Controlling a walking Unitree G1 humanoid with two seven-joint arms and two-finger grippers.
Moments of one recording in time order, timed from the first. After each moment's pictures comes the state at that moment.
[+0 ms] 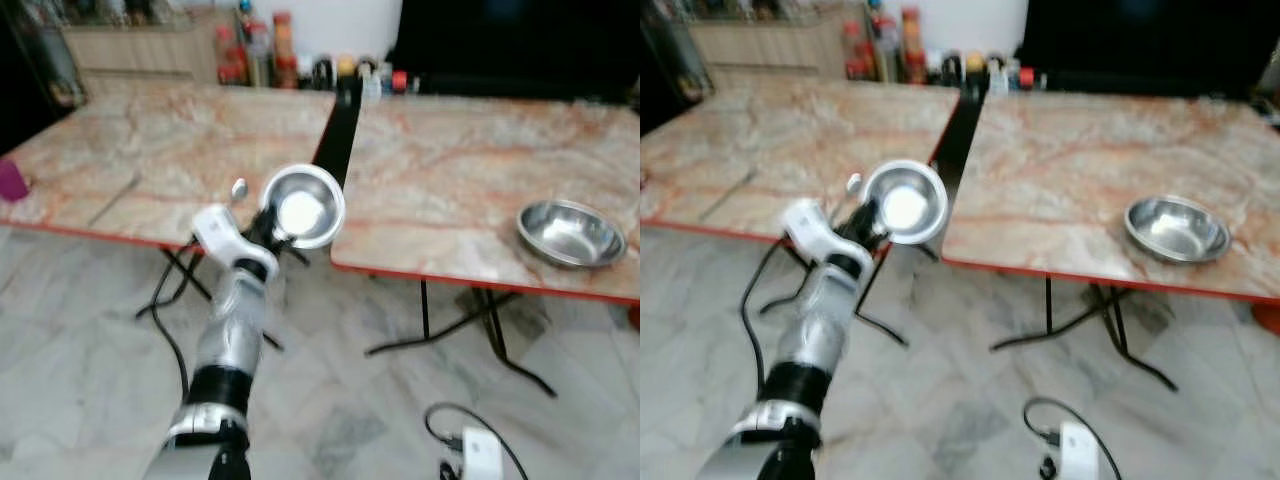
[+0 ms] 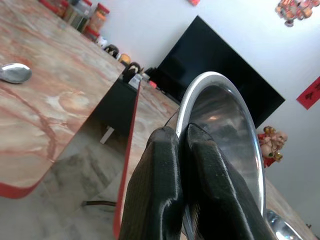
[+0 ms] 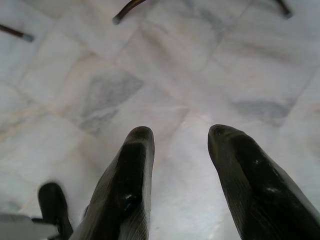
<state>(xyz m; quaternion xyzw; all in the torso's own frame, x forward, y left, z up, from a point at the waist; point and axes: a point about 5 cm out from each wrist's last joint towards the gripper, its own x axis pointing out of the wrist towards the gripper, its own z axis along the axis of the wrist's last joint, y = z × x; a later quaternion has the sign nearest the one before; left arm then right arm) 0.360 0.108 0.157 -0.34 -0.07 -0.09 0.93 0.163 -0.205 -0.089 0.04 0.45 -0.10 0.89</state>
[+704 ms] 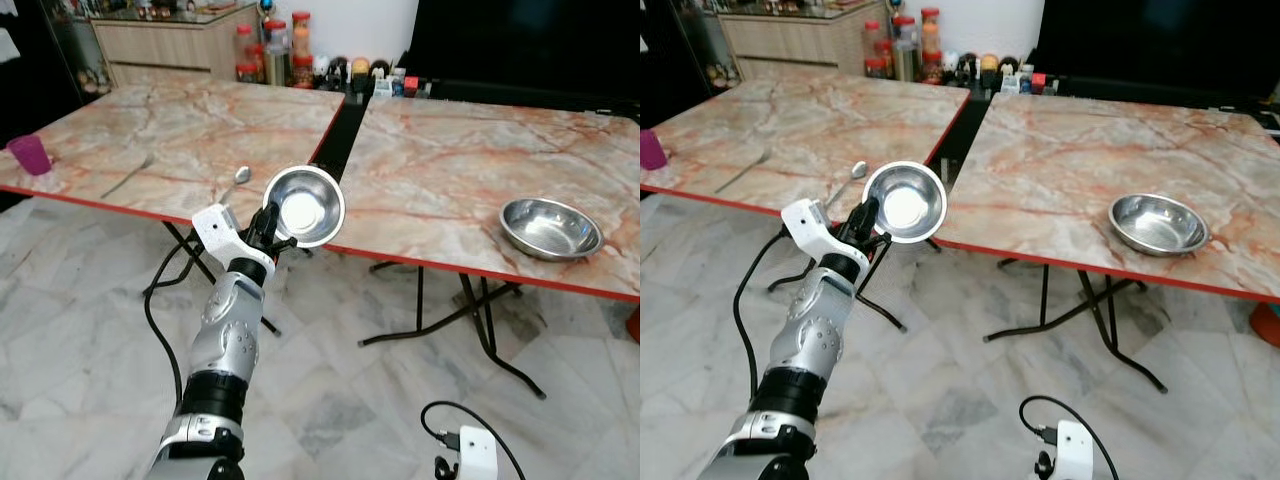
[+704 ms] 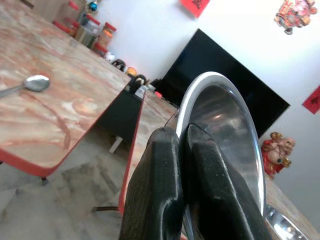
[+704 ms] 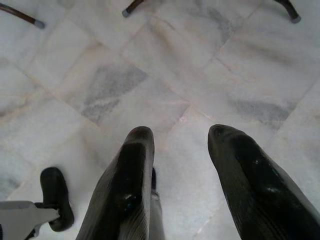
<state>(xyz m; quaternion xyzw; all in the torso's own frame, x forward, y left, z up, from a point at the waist) 0.354 0.114 0.157 -0.31 -0.08 -0.10 0.94 0.167 -0.193 -0.089 0.05 0.45 -0.09 0.89</state>
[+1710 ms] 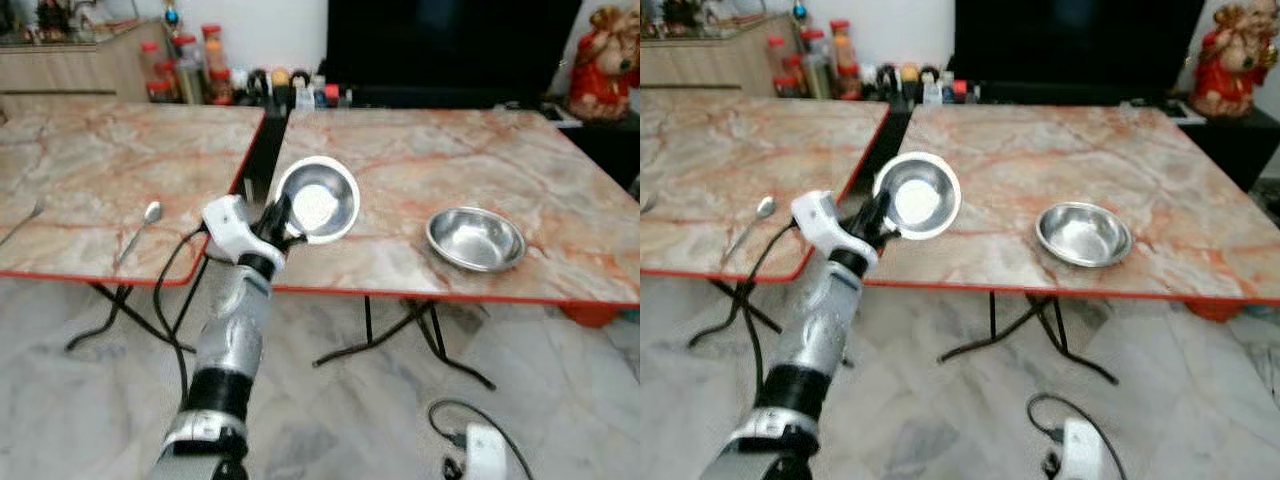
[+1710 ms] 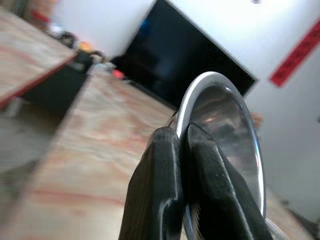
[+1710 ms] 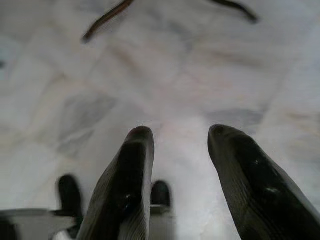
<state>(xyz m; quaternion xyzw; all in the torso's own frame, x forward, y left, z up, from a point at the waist) 0.355 0.121 0.163 -0.30 -0.09 -0.10 0.94 0.171 -0.183 -0.089 0.05 0.44 -0.08 0.89</state>
